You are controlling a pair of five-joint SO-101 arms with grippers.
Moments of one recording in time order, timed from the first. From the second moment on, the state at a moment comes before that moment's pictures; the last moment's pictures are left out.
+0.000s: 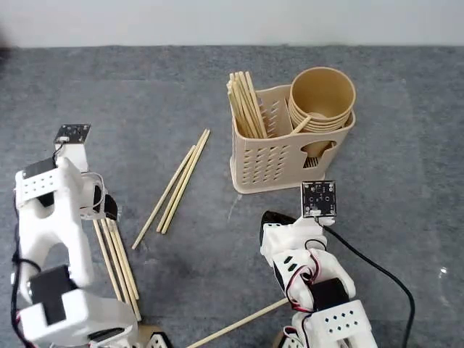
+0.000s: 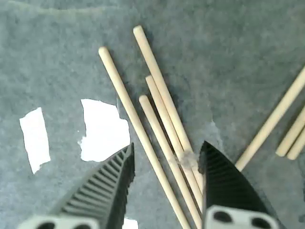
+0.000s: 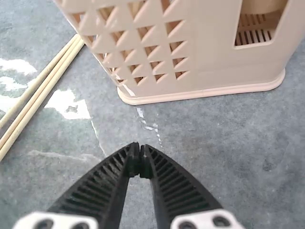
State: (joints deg) left arm -26.5 1.7 27.2 71.8 -11.7; right arm -19.8 -82.4 91.8 38.7 -16.9
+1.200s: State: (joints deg) left arm -17.1 20.4 15.0 72.0 -8.5; right arm -19.8 -82.4 91.8 38.7 -16.9
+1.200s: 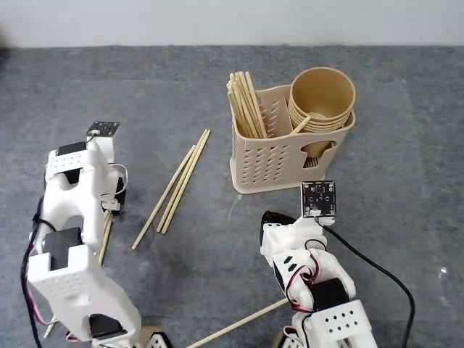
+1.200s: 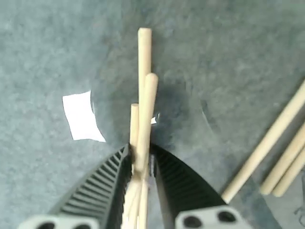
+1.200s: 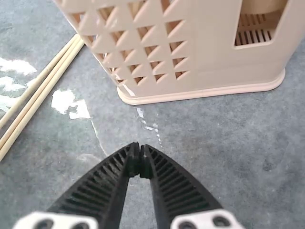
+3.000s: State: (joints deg) left arm 23.2 16.6 -66.9 69.9 16.0; right arm -19.8 -82.4 91.8 38.7 -16.9
